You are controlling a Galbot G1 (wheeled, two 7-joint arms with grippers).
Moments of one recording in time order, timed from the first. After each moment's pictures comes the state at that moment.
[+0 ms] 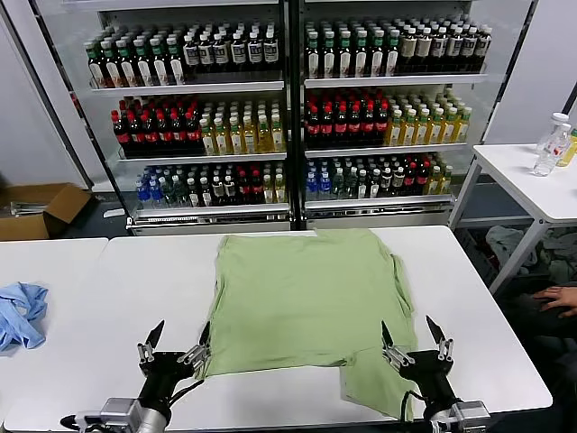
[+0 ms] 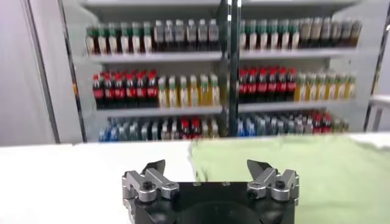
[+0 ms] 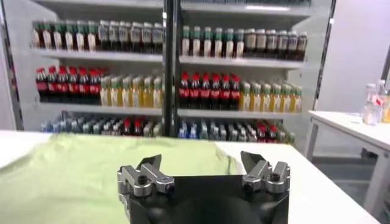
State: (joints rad) left arm 1.67 -1.39 -0.52 -2.30 -0.14 0.44 -0.10; right arm -1.82 1.22 0.54 2.34 0.22 -0.33 0.22
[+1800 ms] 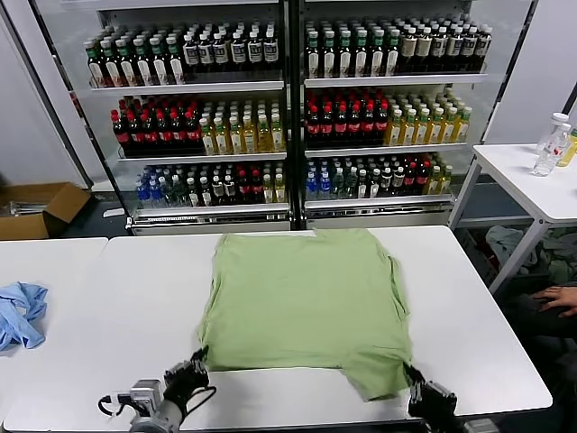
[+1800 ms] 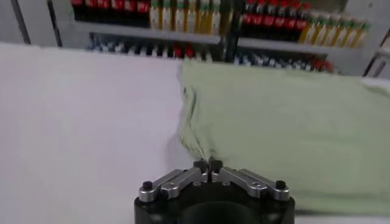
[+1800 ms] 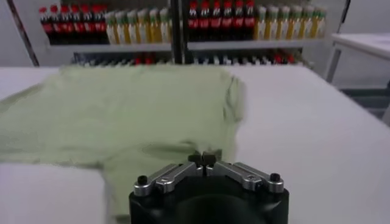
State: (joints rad) left arm 1.55 -1.33 -0.51 -2.14 -0.40 0.54 -0.12; right arm -1.75 1.07 0.61 2.25 0.50 -0.29 0.13
